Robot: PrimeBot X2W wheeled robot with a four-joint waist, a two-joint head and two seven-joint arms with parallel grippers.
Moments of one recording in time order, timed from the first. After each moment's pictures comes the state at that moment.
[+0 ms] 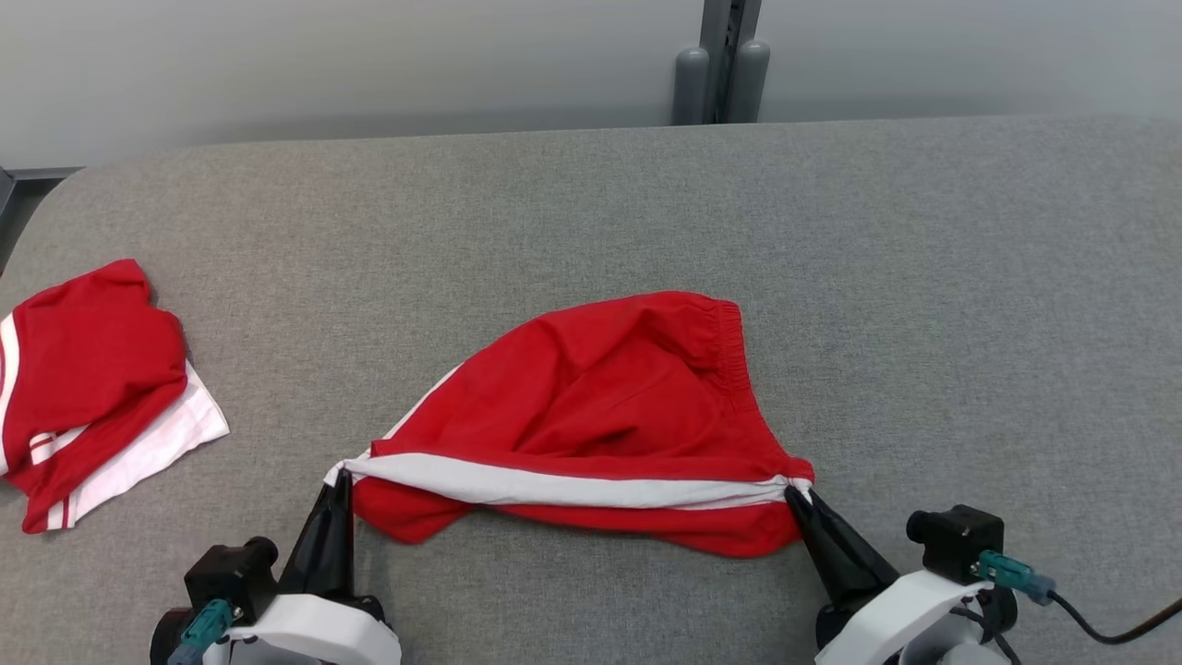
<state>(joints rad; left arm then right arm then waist) -0.06 0.05 -0.06 0.38 -0.28 -0.04 -0.26 -0.22 -0.16 0.52 0.49 0.62 0.13 -0.26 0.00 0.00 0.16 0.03</state>
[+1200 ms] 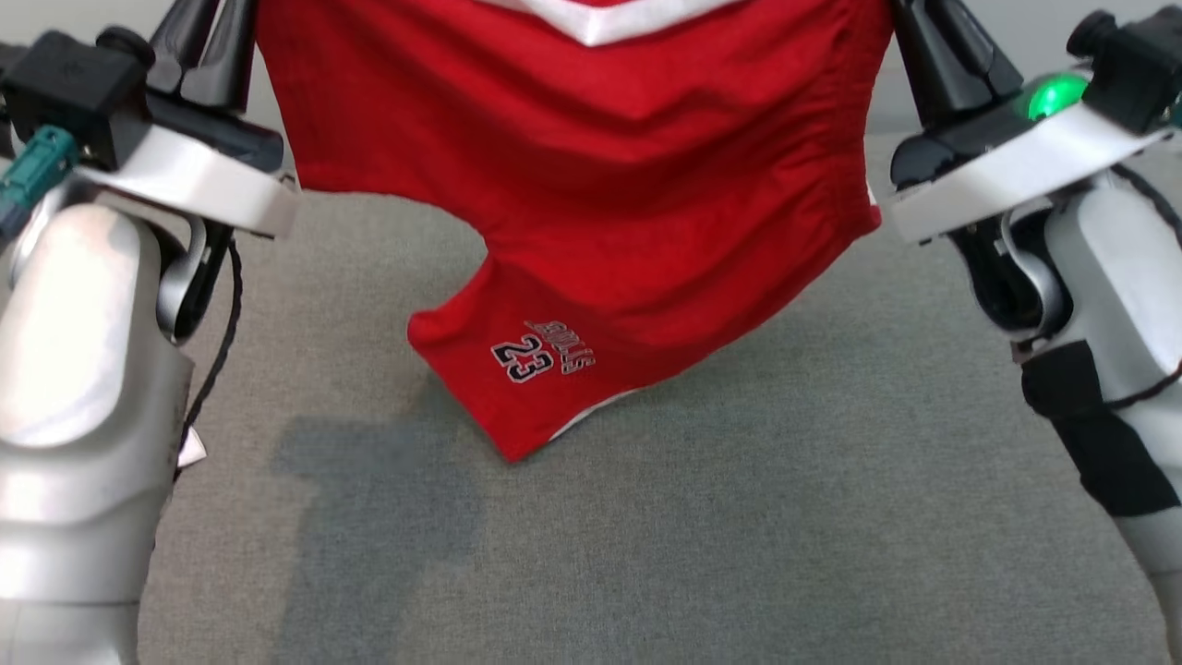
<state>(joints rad) -0.82 0.27 -0.22 0.40 -0.18 -0.13 -0.26 -0.90 -0.27 0.49 0.43 0.61 0.13 -0.26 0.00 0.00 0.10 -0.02</state>
